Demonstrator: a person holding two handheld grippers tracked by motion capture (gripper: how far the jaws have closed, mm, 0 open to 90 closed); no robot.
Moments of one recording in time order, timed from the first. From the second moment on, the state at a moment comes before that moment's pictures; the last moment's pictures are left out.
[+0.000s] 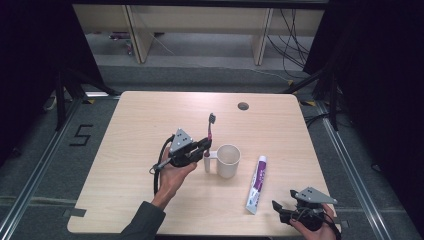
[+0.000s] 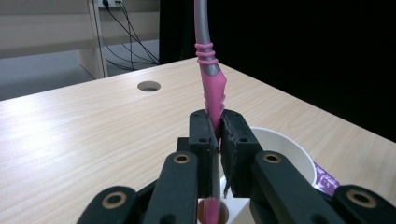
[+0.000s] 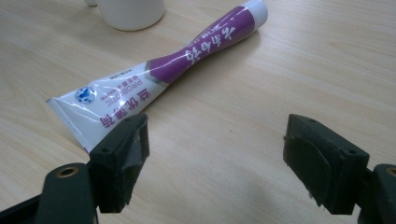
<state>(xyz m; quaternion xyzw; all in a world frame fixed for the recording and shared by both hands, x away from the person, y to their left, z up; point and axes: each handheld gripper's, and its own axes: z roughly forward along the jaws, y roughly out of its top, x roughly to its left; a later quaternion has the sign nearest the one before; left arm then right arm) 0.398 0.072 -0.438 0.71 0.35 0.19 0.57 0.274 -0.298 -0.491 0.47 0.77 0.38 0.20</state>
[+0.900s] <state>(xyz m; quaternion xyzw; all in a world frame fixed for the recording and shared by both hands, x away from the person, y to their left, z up) 0.386 0.088 -0.450 0.74 0.37 0.18 0.53 0.274 -0.298 -0.491 0.47 0.77 0.37 0.21</state>
